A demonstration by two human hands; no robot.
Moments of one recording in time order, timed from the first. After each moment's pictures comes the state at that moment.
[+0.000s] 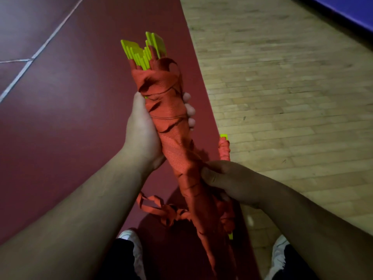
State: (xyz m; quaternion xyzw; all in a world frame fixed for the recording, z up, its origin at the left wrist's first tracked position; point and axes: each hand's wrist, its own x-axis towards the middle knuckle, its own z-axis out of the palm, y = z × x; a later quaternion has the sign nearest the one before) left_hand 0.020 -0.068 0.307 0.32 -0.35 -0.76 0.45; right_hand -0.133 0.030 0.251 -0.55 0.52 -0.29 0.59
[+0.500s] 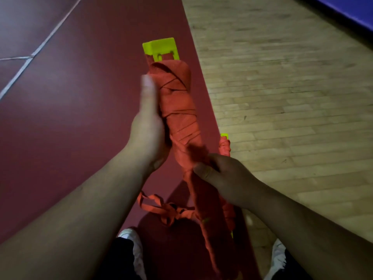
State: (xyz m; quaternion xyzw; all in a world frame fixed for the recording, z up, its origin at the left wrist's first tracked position) left_hand 0.022 -0.069 0.300 0.40 -0.37 -0.69 0.48; right_hand -0.120 0.031 0.251 -0.58 0.64 -0.27 0.42
